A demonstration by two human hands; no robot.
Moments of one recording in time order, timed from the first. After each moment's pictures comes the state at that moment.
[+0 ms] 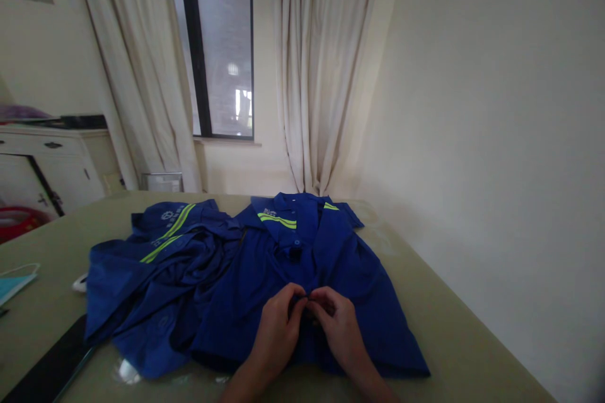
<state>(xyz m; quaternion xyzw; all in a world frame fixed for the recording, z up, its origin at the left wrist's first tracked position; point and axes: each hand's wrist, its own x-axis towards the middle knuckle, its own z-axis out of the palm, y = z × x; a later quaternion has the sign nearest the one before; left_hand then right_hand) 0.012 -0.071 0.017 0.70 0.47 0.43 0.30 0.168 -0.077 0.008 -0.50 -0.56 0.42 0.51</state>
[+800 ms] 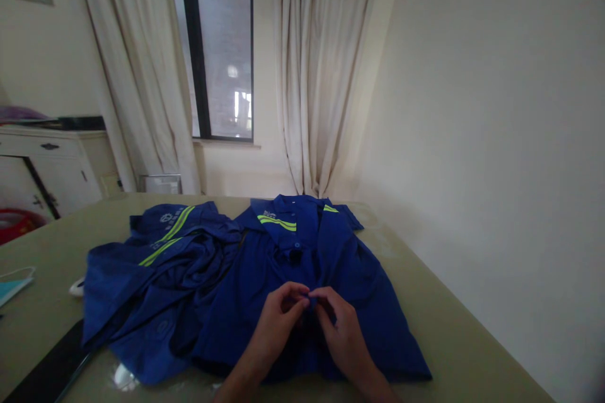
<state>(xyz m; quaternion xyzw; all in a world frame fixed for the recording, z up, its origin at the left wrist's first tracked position) 0.009 -0.052 0.010 0.56 0.41 0.48 0.54 0.172 -0.085 0.024 -0.46 -0.70 0.25 0.48</state>
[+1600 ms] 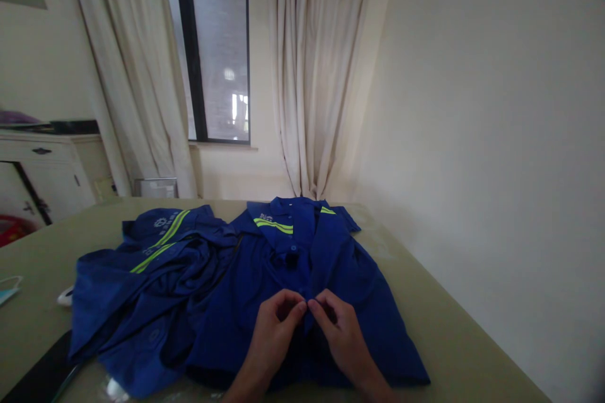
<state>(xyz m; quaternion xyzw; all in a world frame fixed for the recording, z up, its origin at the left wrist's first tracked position) 0.015 -0.064 0.021 0.59 0.43 0.50 0.47 0.175 -0.082 0.029 -0.50 -0.65 0.31 0.48</state>
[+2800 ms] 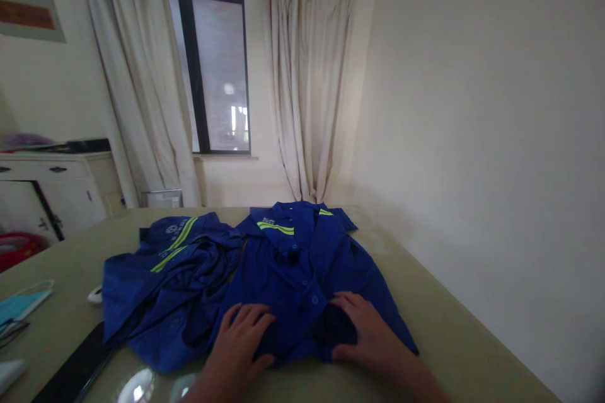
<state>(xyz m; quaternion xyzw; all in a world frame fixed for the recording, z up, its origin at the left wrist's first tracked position) -0.074 -0.108 0.027 0.82 0.52 0.20 0.15 0.253 -0.114 0.027 -0.53 -0.78 0.18 0.26</state>
